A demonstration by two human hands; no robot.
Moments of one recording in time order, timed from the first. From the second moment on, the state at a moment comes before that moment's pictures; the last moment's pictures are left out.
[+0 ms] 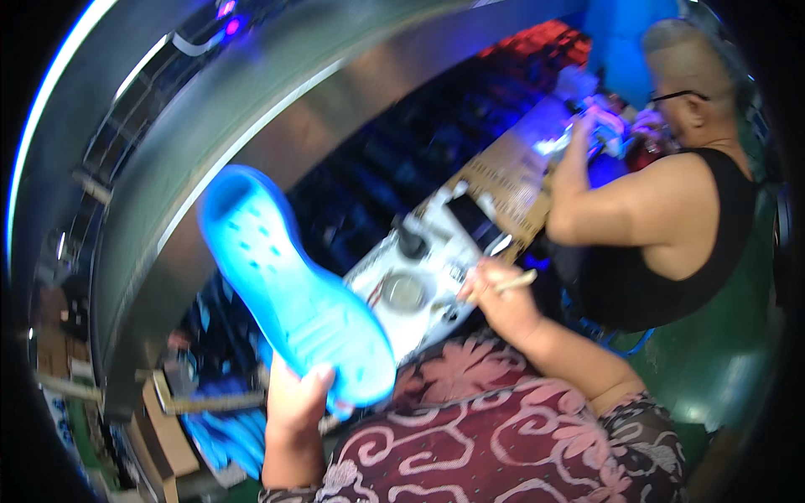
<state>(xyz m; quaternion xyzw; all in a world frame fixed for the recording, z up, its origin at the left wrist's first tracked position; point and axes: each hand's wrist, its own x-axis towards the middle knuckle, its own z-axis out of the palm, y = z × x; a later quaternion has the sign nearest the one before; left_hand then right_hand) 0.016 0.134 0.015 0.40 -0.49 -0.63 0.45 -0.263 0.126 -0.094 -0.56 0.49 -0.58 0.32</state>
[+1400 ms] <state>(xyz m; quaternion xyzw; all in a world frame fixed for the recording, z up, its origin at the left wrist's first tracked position) 0.109 0.145 -0.165 0.78 -0.62 -0.06 0.10 -0.287 0.101 -0.107 -0.48 0.54 -0.55 0.42</state>
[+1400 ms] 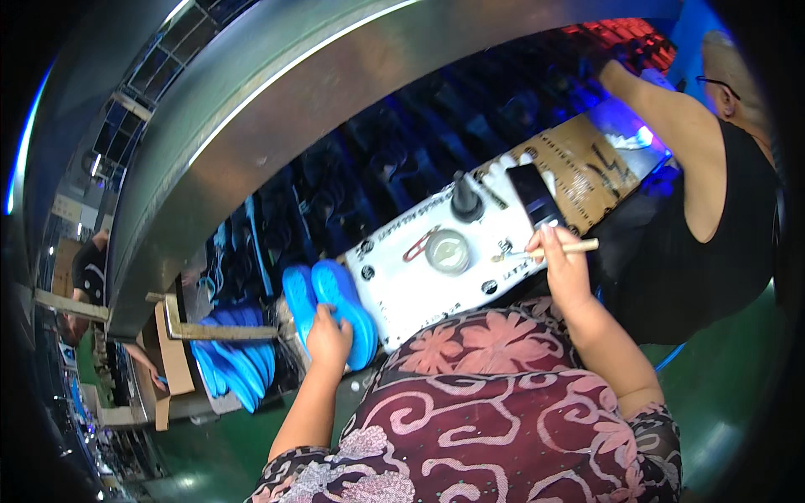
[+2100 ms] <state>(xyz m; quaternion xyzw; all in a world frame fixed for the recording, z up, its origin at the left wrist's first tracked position) 0.172 0.160 -0.166 0.75 -0.49 -0.35 0.27 -0.207 0.044 -0.128 -0.69 0.50 -0.46 0.24</state>
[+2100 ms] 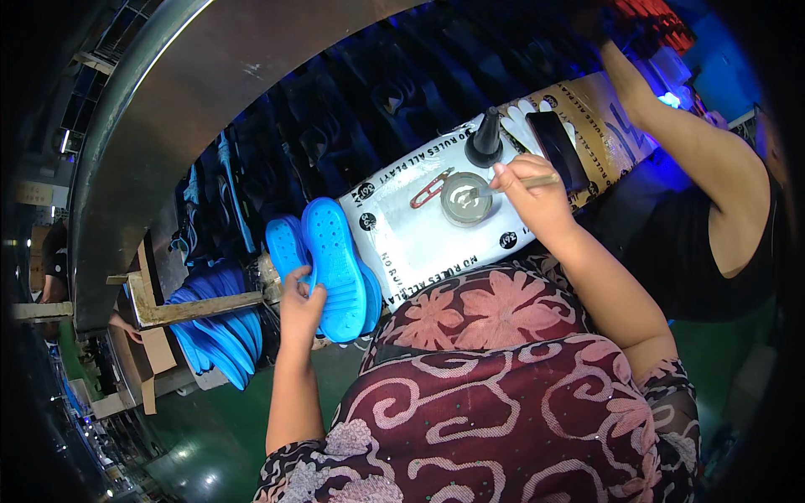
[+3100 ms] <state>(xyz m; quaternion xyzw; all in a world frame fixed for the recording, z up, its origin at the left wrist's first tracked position) 0.022 0.140 -0.091 0.49 -0.60 -0.28 0.57 -0.188 0.116 -0.055 -0.77 0.35 -0.49 0.21</state>
